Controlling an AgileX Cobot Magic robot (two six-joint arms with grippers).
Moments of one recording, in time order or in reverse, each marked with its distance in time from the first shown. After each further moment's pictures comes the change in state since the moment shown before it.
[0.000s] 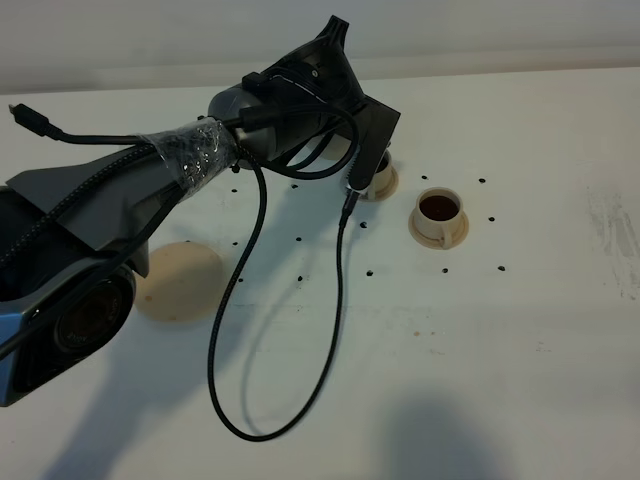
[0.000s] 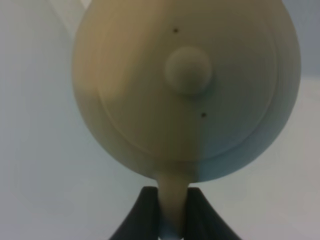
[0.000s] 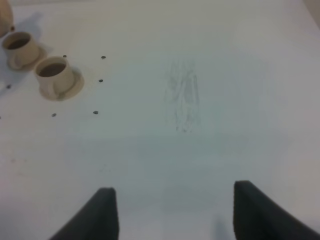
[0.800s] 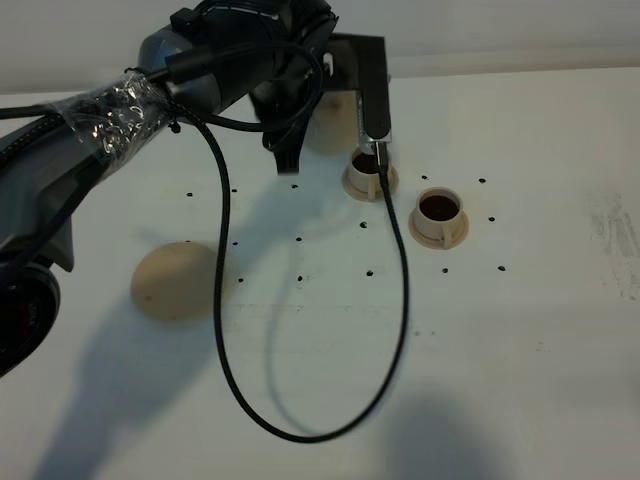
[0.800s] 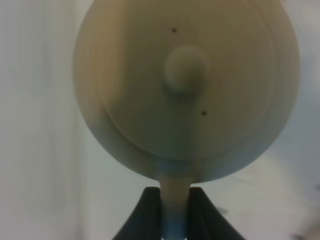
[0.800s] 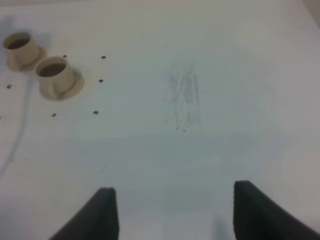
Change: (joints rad) left arm 0.014 -0.165 -0.005 -0.344 0.271 -0.246; right arm 0.000 0.000 0.000 0.000 0.000 0.000
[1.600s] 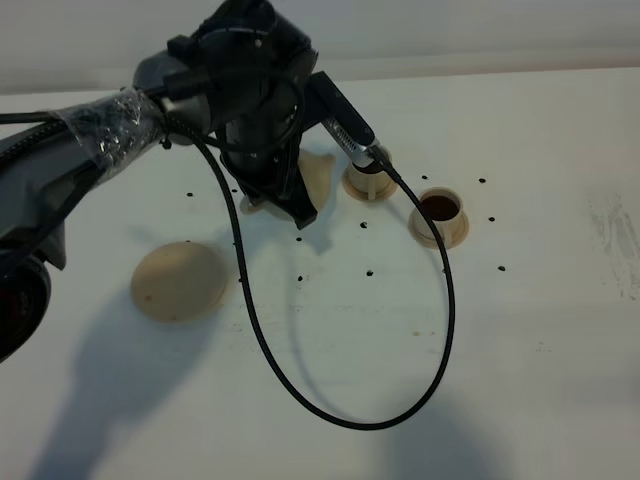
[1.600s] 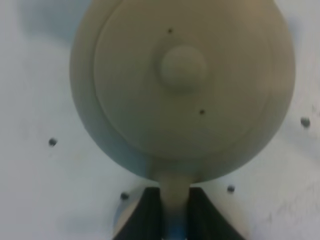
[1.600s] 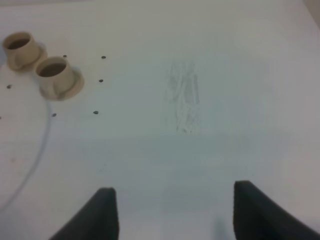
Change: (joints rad) left arm 0.042 0.000 0.164 -0.154 0.053 -0.473; right arm 0.000 0.000 0.000 0.000 0.000 0.000
